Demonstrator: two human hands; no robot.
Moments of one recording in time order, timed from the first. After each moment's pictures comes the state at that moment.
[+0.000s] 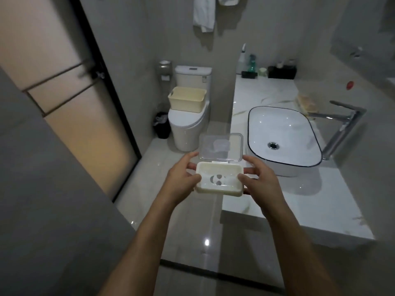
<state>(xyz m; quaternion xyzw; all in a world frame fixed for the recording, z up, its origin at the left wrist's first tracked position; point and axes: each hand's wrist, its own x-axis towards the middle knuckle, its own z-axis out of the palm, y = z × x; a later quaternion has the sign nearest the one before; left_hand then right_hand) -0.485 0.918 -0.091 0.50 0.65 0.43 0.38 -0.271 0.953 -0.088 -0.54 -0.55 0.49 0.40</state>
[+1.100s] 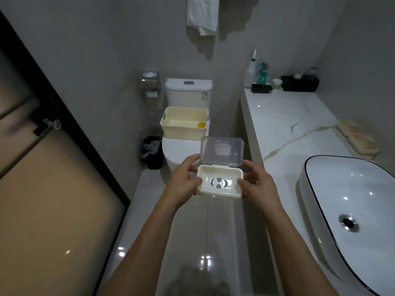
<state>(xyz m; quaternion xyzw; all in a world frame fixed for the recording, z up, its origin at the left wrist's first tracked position) -0.758 1.368 -0.131 0.50 0.61 0.42 0.44 -0.542 1.377 -0.132 -0.60 -0.54 0.44 0.40</state>
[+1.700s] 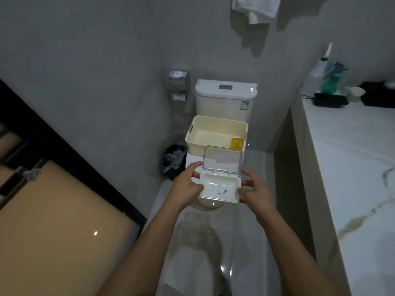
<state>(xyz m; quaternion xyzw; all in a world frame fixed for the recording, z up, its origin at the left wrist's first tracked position) -0.906 1.657 -0.200 0.45 0.70 0.36 0.42 -0.699 1.700 -0.209 -0.59 -0.51 0.55 0.32</state>
